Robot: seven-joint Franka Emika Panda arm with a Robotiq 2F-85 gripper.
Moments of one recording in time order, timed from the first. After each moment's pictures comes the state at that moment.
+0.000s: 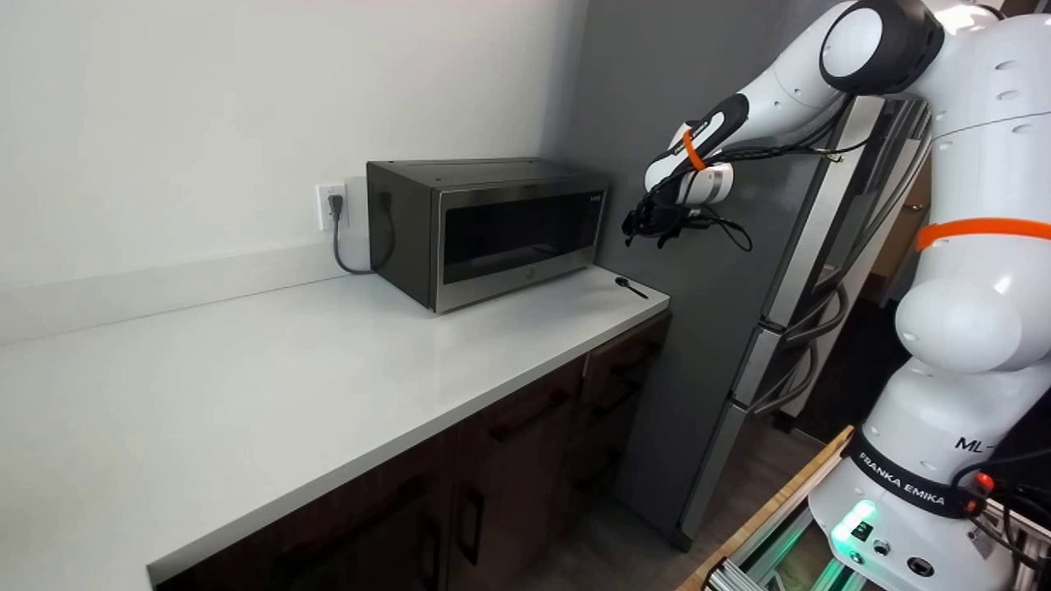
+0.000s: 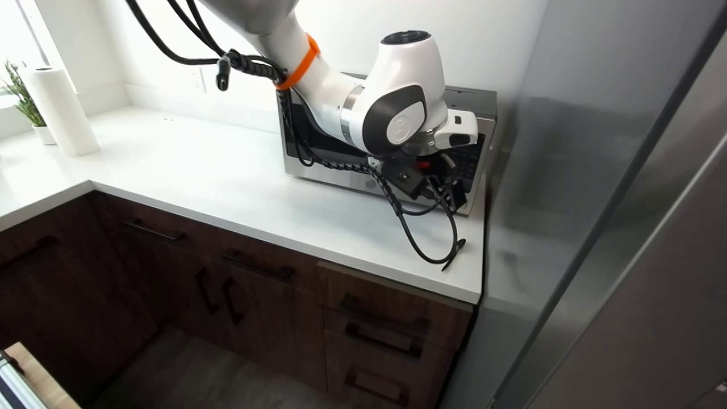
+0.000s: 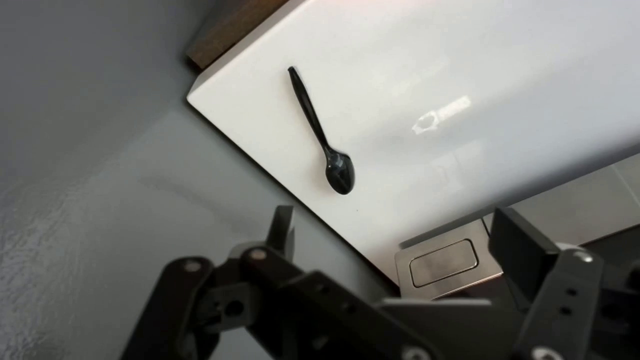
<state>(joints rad) -0.21 0.40 -0.16 -1.97 -0.01 2.79 0.12</state>
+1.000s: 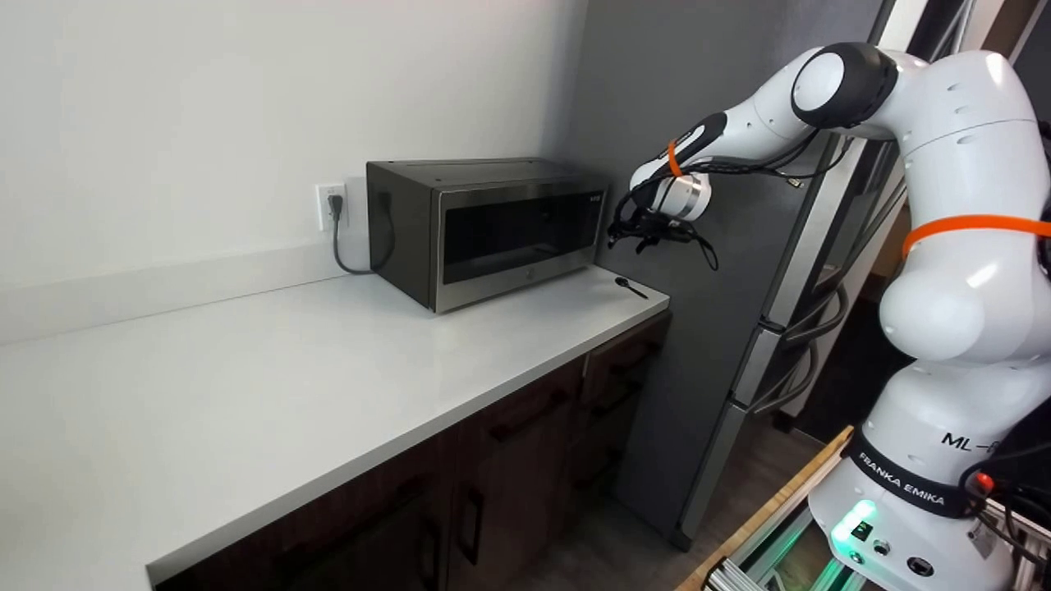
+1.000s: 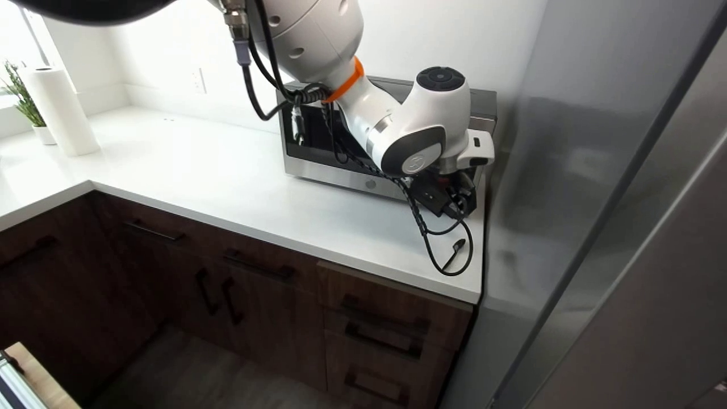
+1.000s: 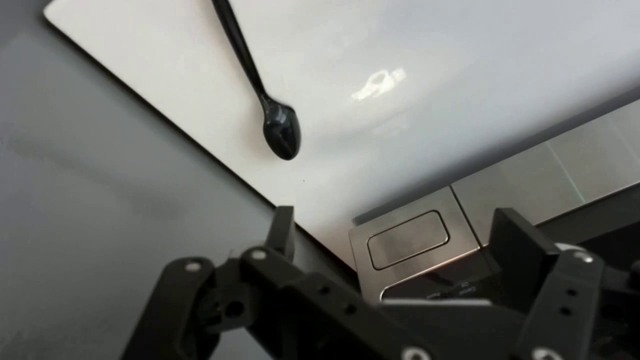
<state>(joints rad) -0.42 0.61 0.08 -1.75 0.24 2.85 -0.19</state>
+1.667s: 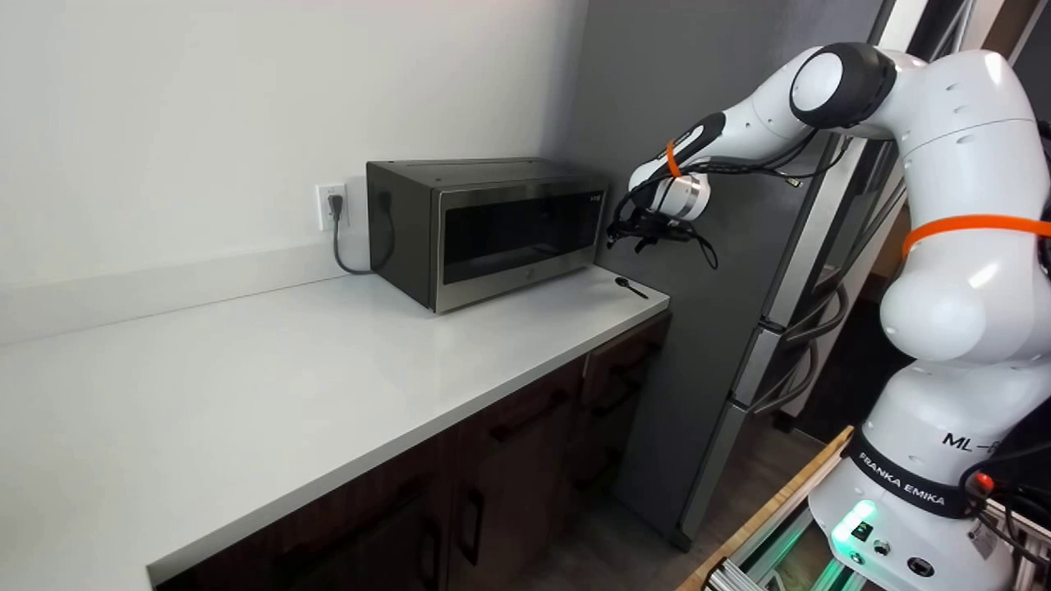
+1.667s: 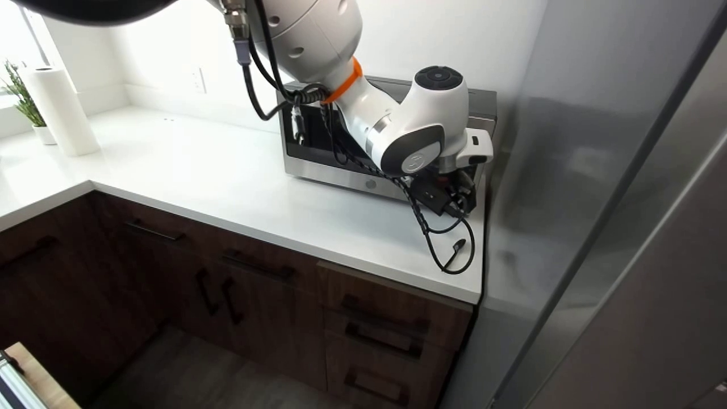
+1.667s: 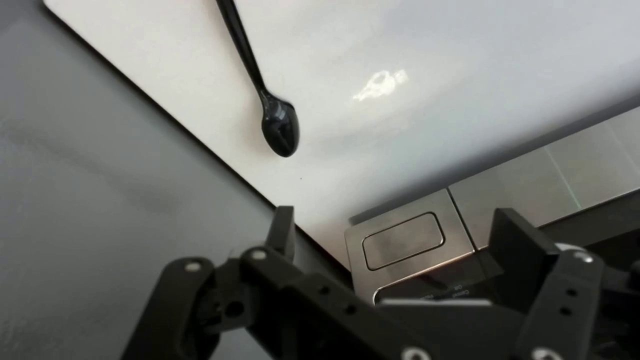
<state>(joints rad) -0.41 0.61 0.07 -1.75 0.22 2.85 -0.21</state>
